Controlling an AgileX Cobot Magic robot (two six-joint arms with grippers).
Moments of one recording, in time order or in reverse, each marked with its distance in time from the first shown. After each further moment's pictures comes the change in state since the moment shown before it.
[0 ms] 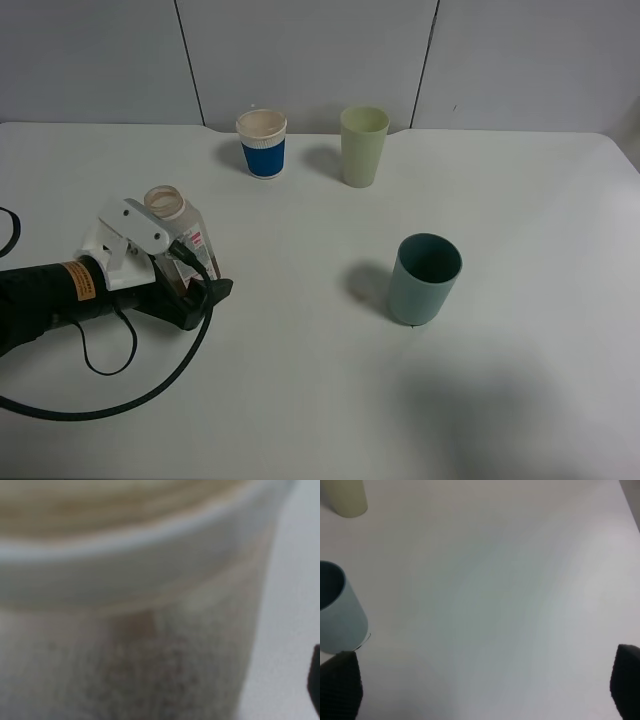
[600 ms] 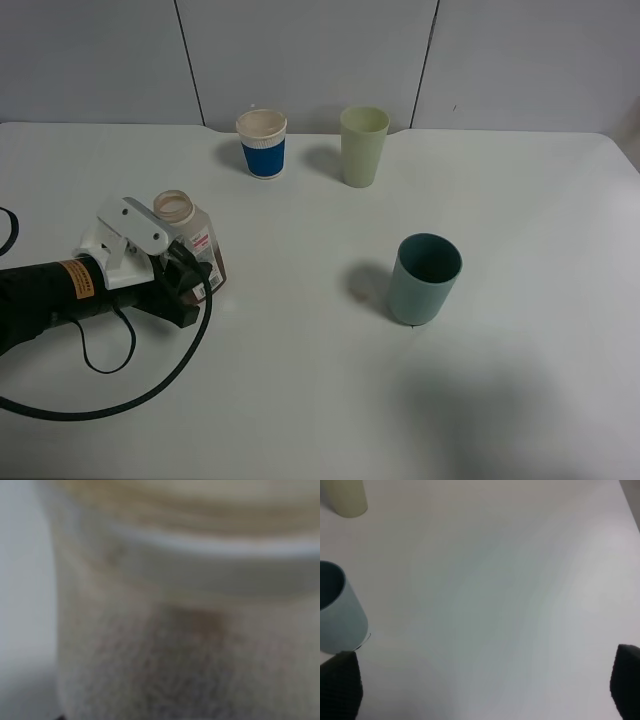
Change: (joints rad) left arm 0.009 0.000 0.000 -0.005 -0.010 0.032; right arm 0.000 0.000 0.000 0.000 0.000 0.000
